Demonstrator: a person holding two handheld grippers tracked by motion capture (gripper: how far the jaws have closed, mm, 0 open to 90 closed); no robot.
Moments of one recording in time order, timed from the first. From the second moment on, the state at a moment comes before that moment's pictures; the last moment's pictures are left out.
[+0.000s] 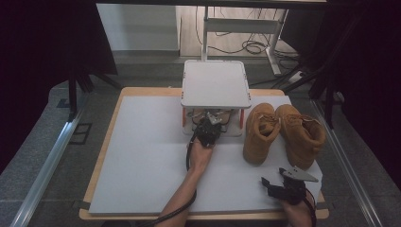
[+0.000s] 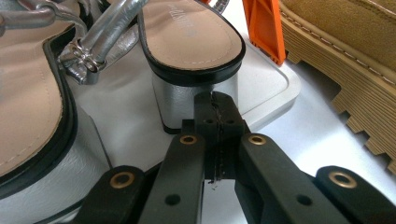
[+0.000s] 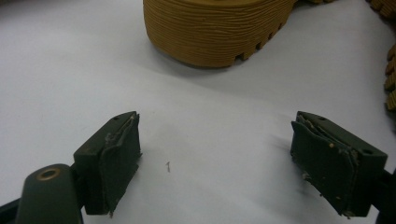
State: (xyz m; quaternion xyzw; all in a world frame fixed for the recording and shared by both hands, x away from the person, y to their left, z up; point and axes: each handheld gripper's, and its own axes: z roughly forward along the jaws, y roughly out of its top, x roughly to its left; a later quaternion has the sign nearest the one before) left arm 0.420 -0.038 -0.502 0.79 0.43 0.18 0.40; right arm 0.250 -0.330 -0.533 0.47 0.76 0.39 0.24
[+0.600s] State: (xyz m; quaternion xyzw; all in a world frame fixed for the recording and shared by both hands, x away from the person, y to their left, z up) left arm 0.417 -0.042 -0.499 0.79 0.42 0.18 0.40; right arm 0.250 -0.330 -0.533 0.47 0.76 0.39 0.24
